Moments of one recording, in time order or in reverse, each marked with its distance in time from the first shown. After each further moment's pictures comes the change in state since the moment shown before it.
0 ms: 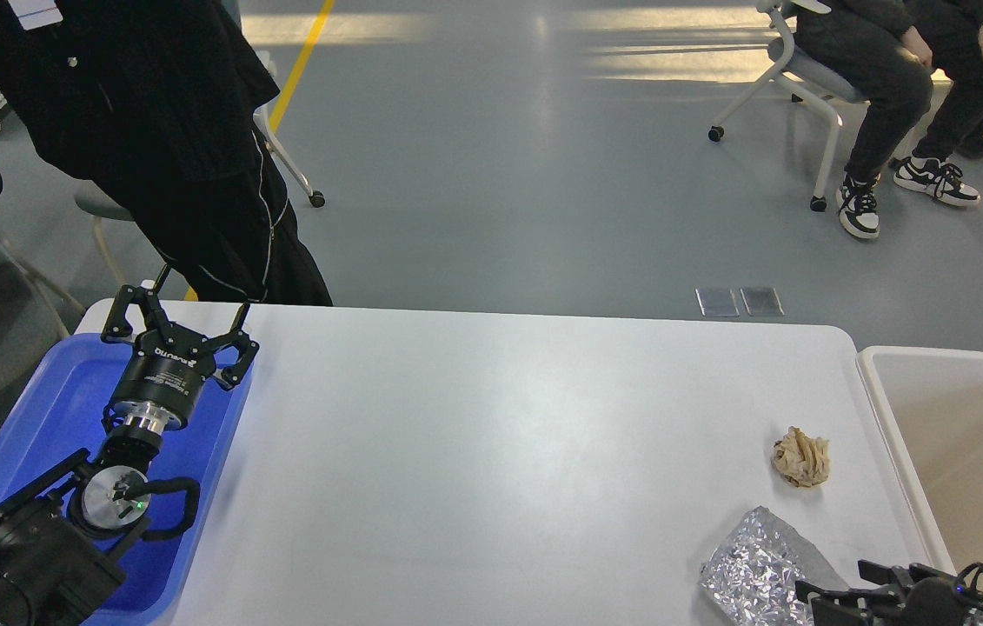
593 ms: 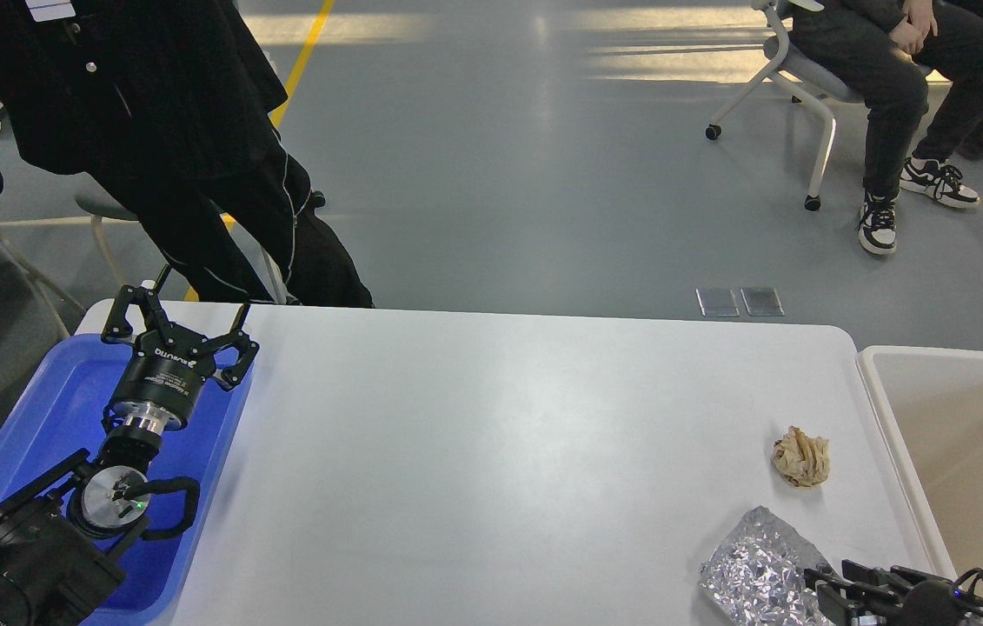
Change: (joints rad) left arm 0.000 0.000 0.000 0.000 0.000 0.000 0.000; right arm -0.001 0.041 -0.014 -0.068 0.025 -0.040 0.001
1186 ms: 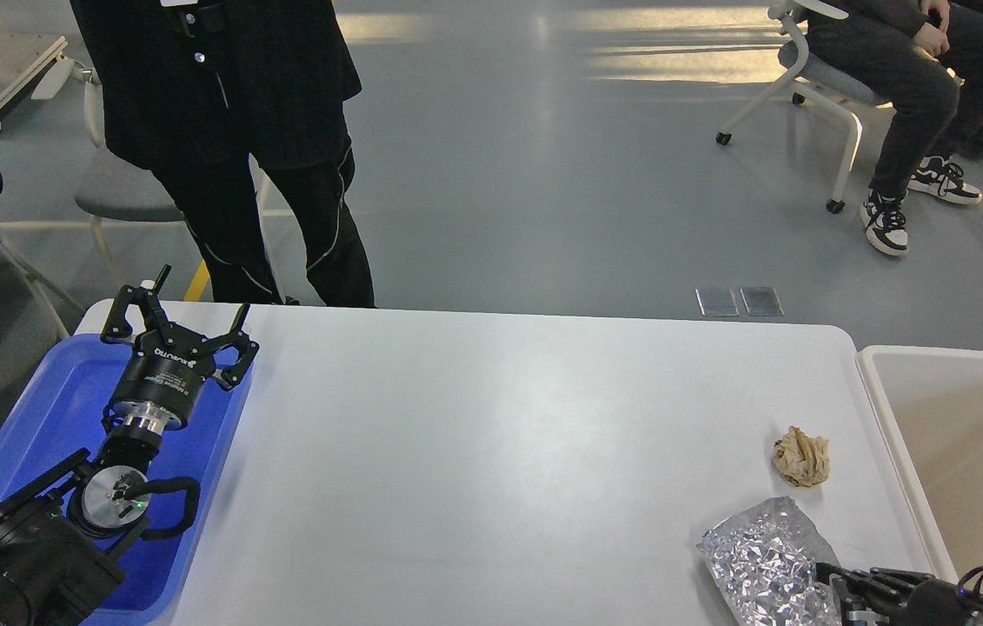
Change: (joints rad) left arm 0.000 0.000 0.000 0.000 0.001 -0.001 0.000; right arm 0.003 -0.043 -0.004 0.049 0.024 0.000 0.038
